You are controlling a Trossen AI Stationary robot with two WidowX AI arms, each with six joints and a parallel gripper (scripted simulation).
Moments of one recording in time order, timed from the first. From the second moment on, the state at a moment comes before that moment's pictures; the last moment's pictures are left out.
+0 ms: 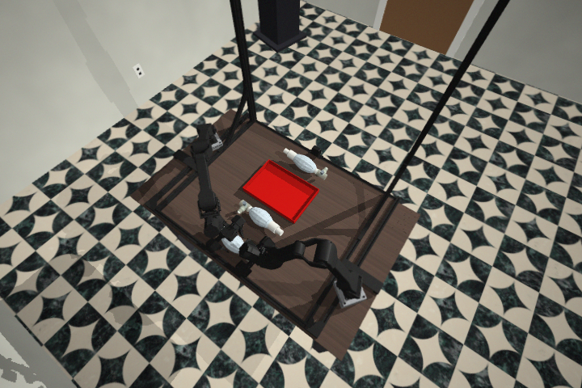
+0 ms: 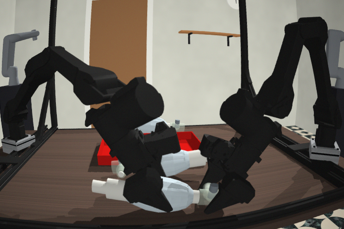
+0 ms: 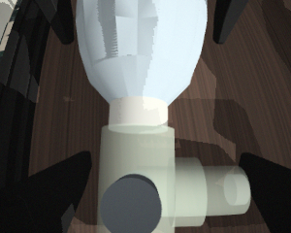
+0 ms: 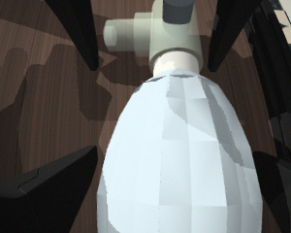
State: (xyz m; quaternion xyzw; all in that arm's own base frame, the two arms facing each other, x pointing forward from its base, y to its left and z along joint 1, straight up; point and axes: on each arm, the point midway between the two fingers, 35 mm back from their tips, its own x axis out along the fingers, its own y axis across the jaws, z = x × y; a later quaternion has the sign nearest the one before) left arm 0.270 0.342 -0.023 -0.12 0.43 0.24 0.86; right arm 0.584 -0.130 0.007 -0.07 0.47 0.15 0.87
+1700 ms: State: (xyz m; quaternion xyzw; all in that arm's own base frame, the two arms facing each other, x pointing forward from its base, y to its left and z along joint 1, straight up) left arm 0.191 0.283 0.310 0.01 0.03 0.46 0.89; right arm 0.584 -0.130 0.007 -0.07 0.47 0.15 0.87
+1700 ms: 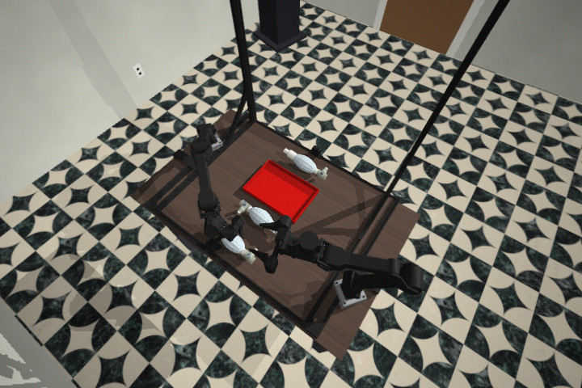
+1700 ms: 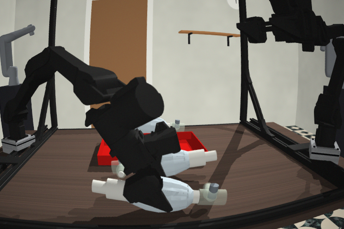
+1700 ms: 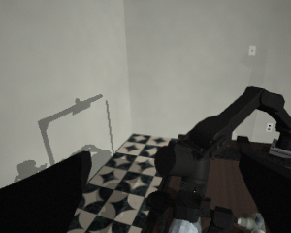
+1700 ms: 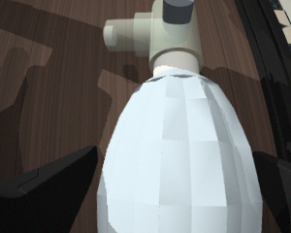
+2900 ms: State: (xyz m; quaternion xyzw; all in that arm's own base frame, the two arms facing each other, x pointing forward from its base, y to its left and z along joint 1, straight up) left arm 0.140 0.293 0.203 -0.04 0.33 0.37 0.87; right arm 0.584 -0.130 0.007 -0.07 0.47 0.15 0.87
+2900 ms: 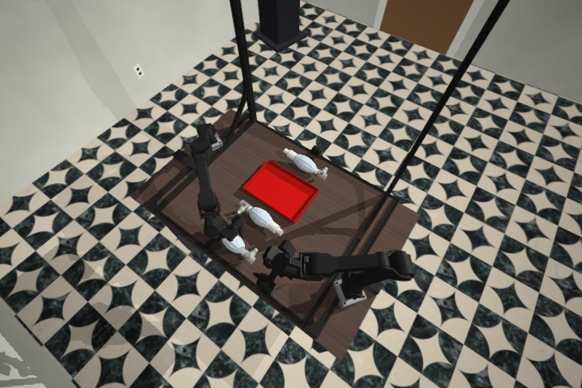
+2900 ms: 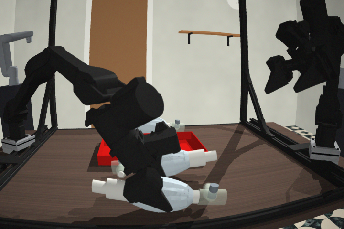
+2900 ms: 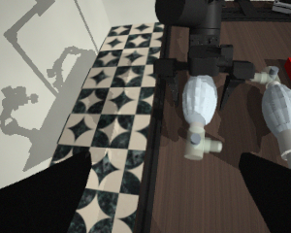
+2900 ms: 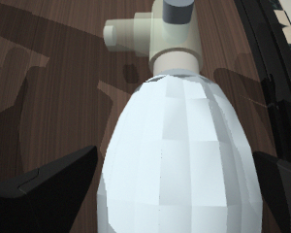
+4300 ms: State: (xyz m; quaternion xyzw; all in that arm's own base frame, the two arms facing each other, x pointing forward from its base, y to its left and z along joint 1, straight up) left arm 0.143 0.254 0.163 -0.12 0.43 0.24 0.86; right arm 0.584 -0.130 0.007 -0.07 0.47 0.15 0.87
